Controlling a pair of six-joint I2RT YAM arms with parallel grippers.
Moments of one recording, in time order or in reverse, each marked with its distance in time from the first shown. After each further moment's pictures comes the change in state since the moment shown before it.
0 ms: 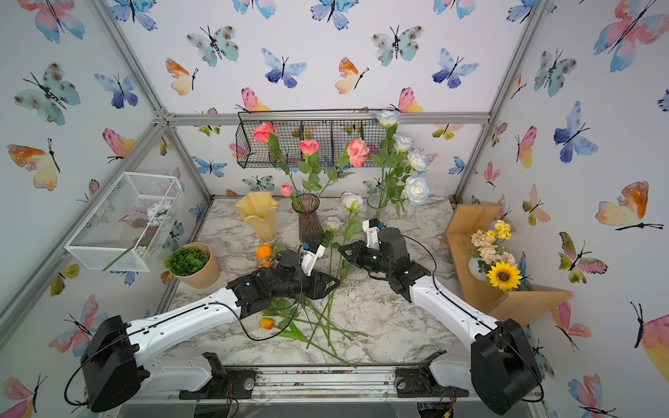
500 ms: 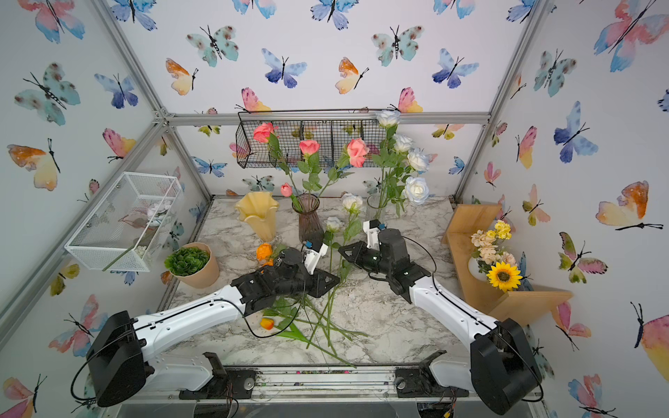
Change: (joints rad) left arm 0.001 0.034 0.017 0.012 0.013 -0.003; right arm 0.000 0.000 -0.015 0.023 0.000 0.015
